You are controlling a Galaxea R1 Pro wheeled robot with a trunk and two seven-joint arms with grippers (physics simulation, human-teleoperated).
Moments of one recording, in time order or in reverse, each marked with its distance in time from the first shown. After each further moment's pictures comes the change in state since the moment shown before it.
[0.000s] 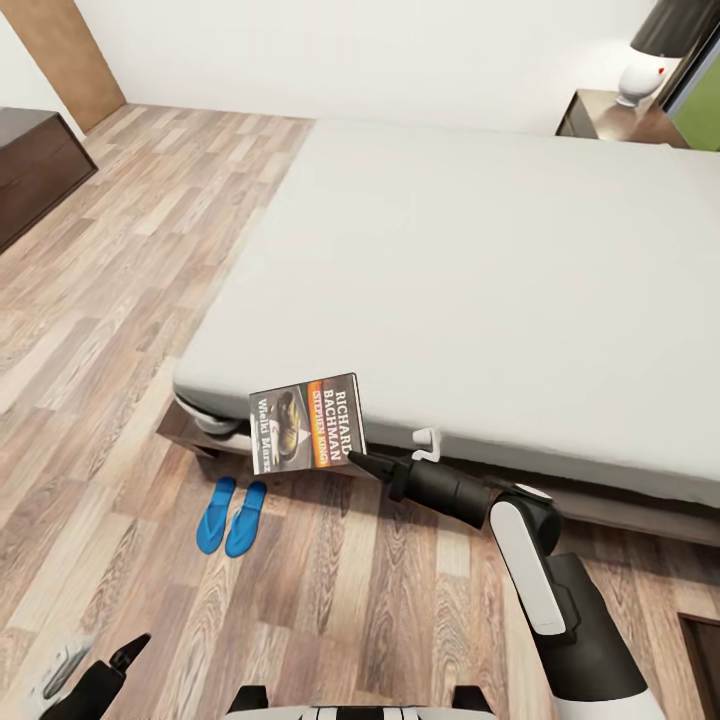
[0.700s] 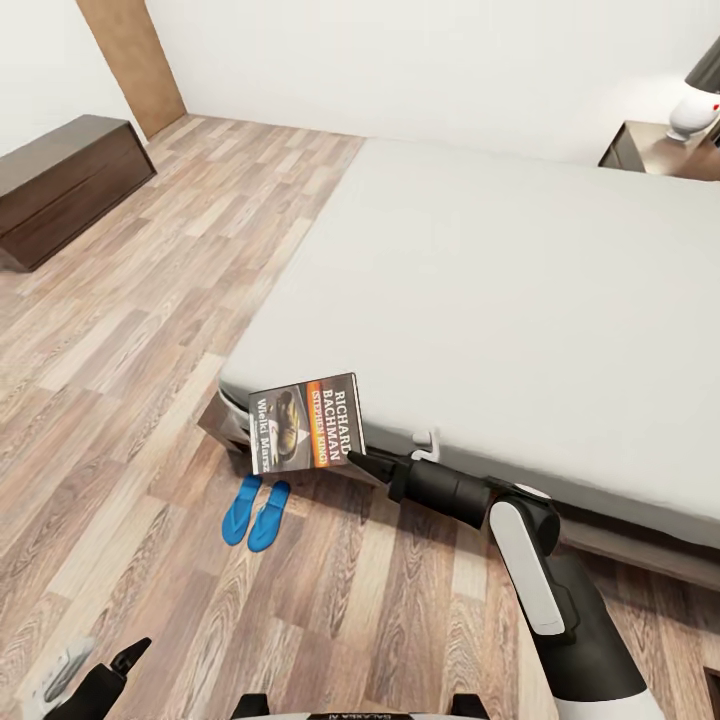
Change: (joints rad) left arm -0.001 -0.009 0.005 0.006 -0.001 0.013 0.008; right arm 0.000 0.001 0.002 0.000 0.000 -0.003 0.001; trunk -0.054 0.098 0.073
